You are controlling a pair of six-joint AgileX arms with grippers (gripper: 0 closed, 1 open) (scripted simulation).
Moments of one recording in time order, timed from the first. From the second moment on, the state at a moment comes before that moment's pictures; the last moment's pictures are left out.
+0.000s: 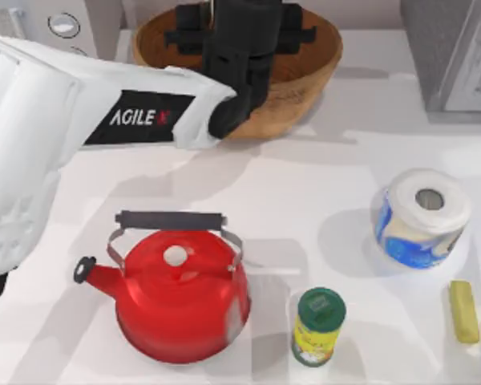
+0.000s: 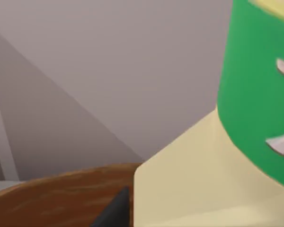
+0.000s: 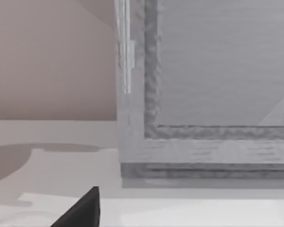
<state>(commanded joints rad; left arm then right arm) -0.61 2.26 1.56 0.49 -0.55 -0.12 0.00 0.00 0.00 0.00 0.00 0.00</state>
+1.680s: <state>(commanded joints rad) -0.42 1.47 1.29 0.00 -0.38 -0.08 0.00 0.00 0.00 0.00 0.00 0.00</state>
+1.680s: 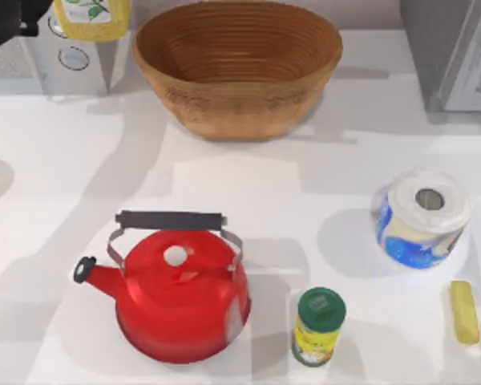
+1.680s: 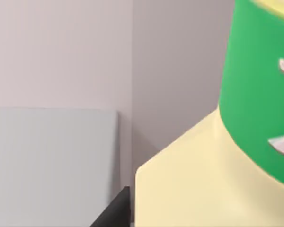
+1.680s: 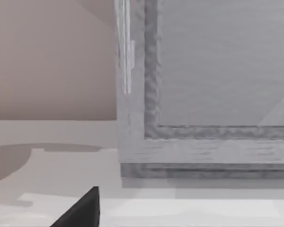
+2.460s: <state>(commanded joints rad) -0.06 0.18 0.17 0.00 -0.06 -0.01 0.00 0.00 0.00 0.00 0.00 0.00</state>
